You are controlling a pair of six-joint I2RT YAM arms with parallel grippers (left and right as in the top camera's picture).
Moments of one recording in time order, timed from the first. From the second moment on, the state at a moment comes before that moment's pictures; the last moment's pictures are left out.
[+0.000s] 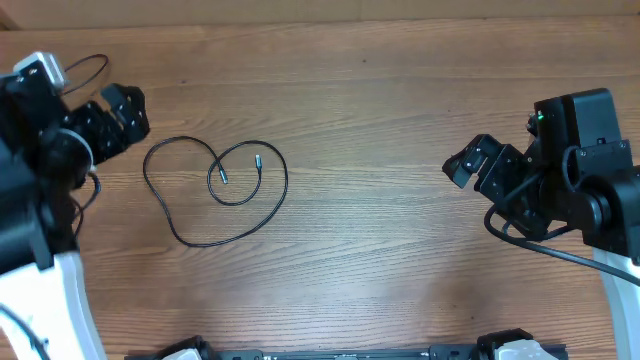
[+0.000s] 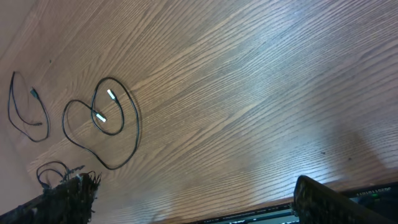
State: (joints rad) left arm 0.36 1.19 1.55 -0.97 0.35 -0.28; right arm 0.19 1.26 1.70 -1.58 -0.18 0.78
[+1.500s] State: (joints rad) left arm 0.36 1.14 1.56 -1.28 0.31 -0.34; right arm 0.19 1.18 1.70 -1.54 -0.14 0.69
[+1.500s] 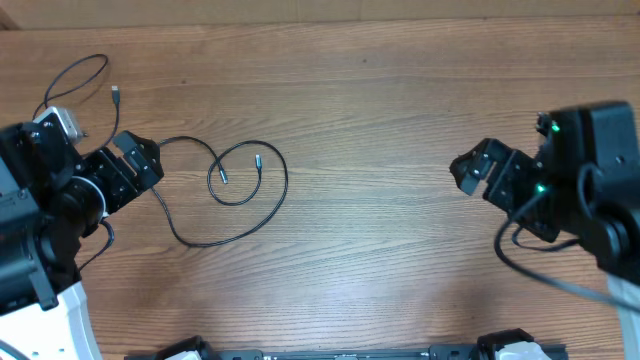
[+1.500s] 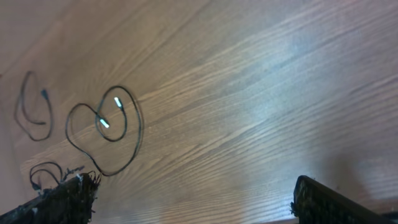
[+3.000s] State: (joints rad) left arm 0.36 1.74 1.56 -1.28 0.31 -0.34; right arm 0.19 0.83 1.65 -1.60 0.03 0.60
